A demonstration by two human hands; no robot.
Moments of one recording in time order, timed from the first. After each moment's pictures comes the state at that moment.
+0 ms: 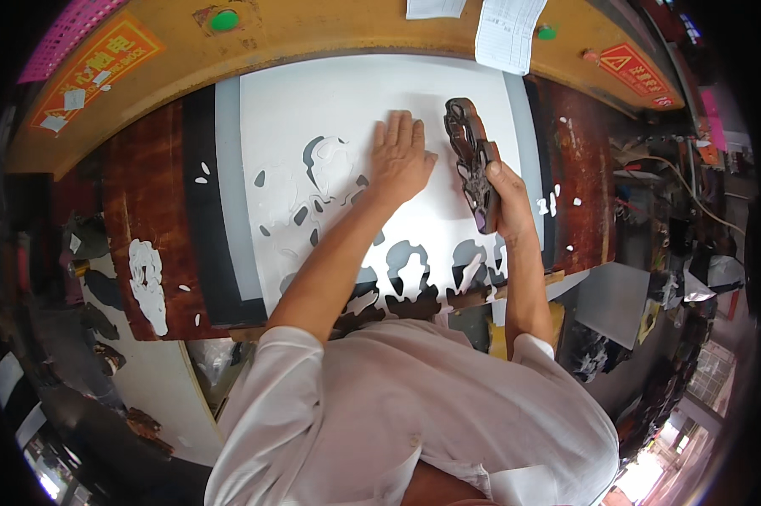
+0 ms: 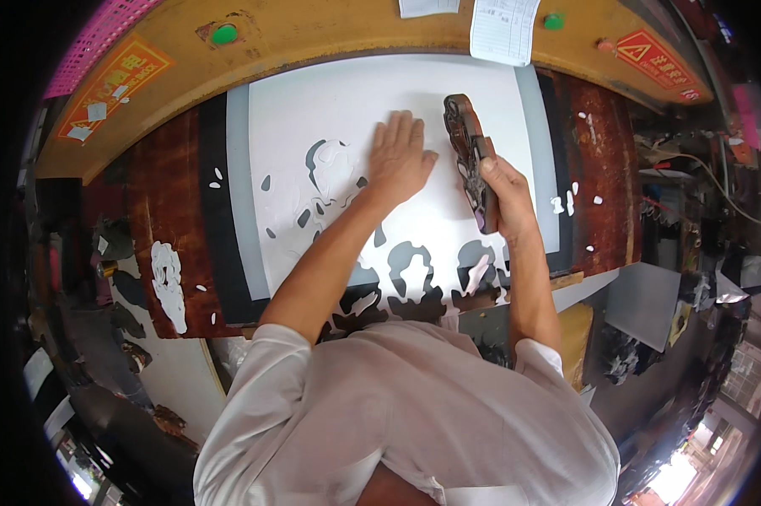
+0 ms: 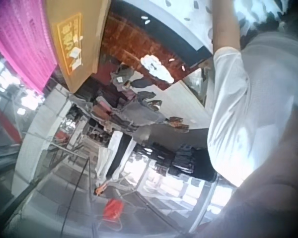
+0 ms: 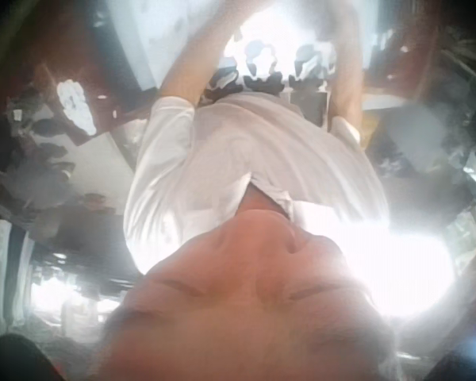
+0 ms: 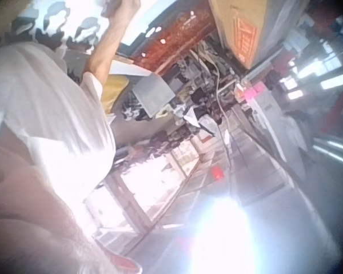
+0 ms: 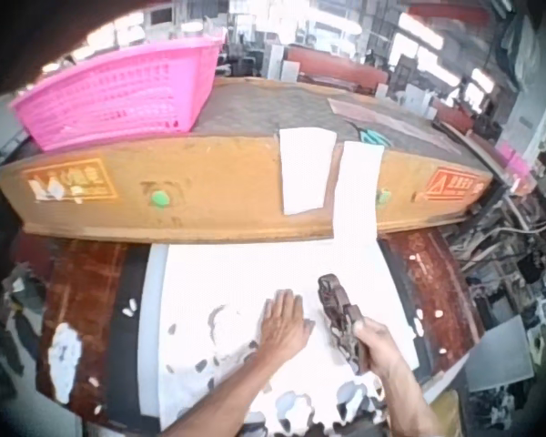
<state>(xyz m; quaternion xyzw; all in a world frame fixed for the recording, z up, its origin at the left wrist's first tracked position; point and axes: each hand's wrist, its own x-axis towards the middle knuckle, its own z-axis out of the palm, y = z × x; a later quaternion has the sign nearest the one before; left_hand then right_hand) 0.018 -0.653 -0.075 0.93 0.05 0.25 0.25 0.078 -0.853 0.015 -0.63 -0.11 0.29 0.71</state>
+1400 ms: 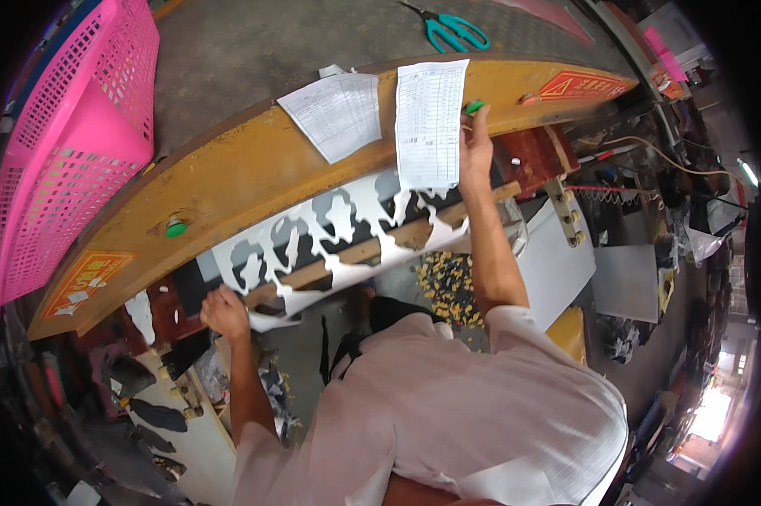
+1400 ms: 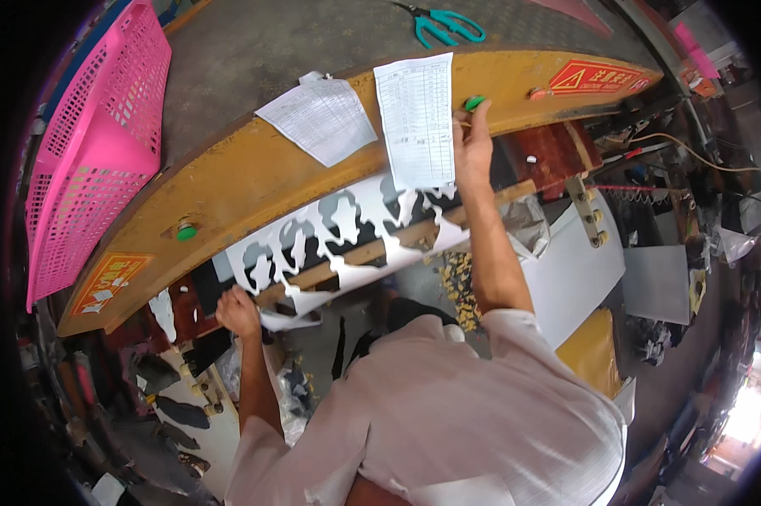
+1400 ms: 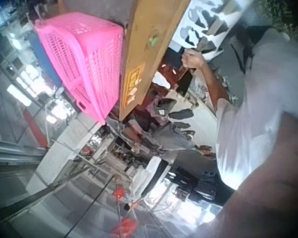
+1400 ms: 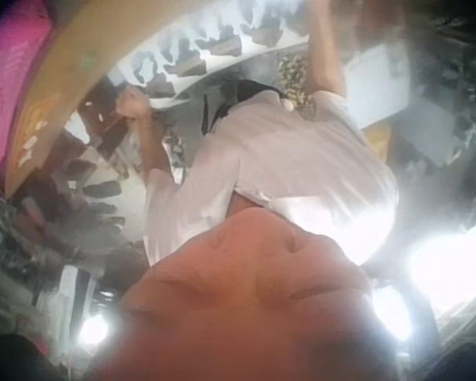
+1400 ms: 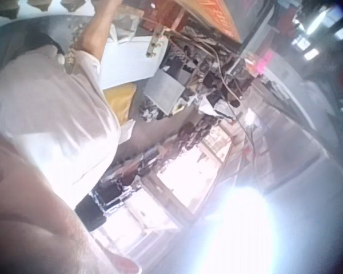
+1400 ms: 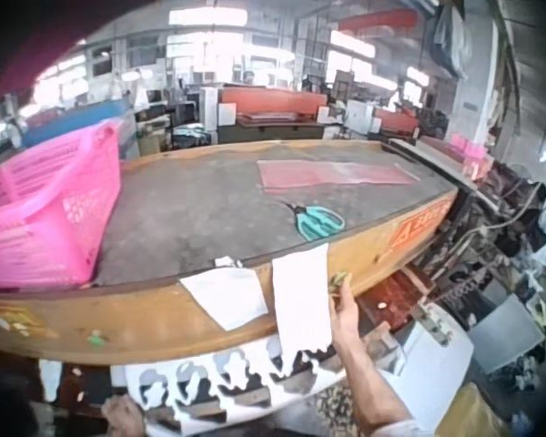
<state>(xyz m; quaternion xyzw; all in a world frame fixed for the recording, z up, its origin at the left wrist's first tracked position) -0.370 -0.624 -0.174 0.86 0.40 0.32 0.00 0.014 -0.985 0.034 -0.69 -0.23 -0.16 0.67</state>
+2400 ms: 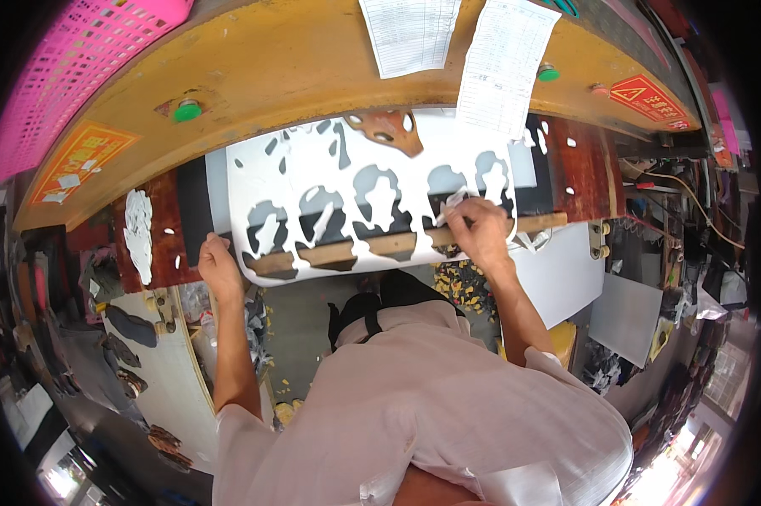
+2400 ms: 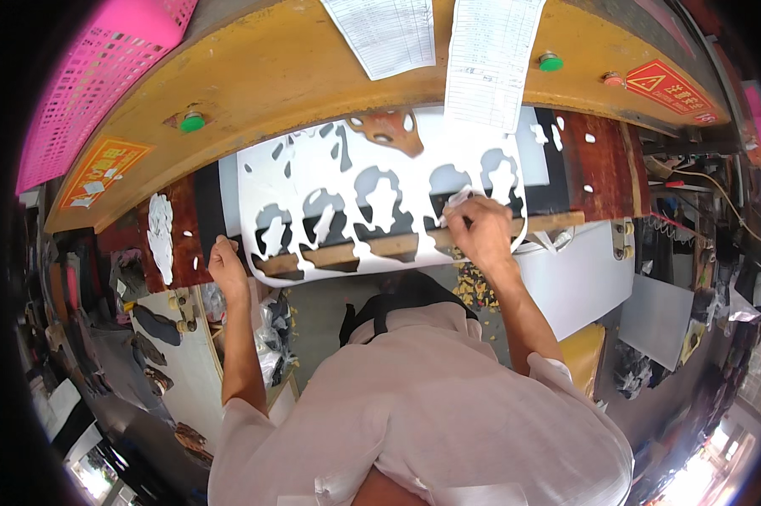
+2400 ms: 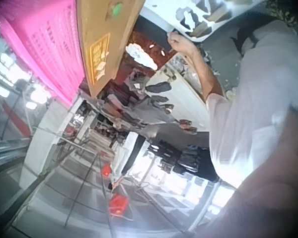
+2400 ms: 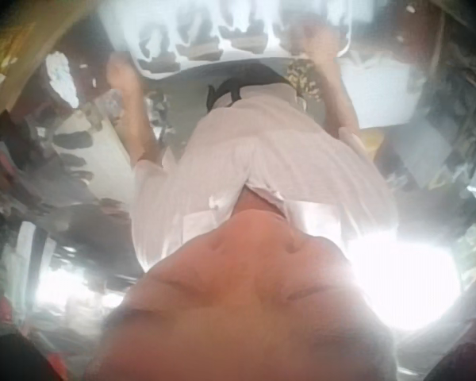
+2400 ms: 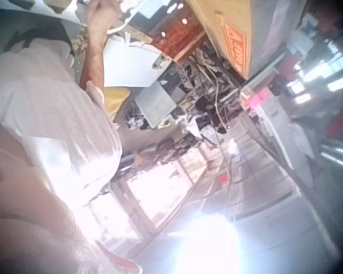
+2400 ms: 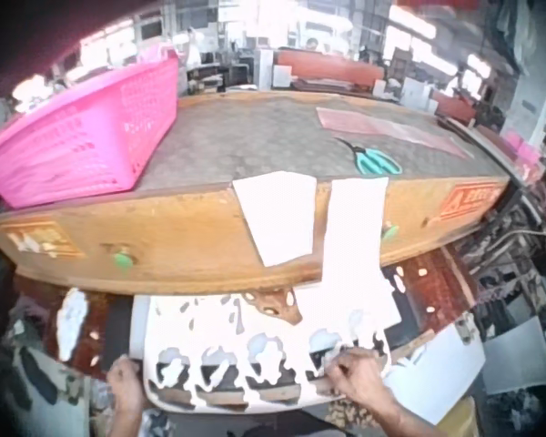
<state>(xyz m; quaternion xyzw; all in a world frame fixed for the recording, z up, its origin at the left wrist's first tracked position) -0.440 -0.691 -0.125 0.61 0.53 0.36 0.46 -0.133 -1.055 -0.040 -0.88 -0.35 0.01 0.32</state>
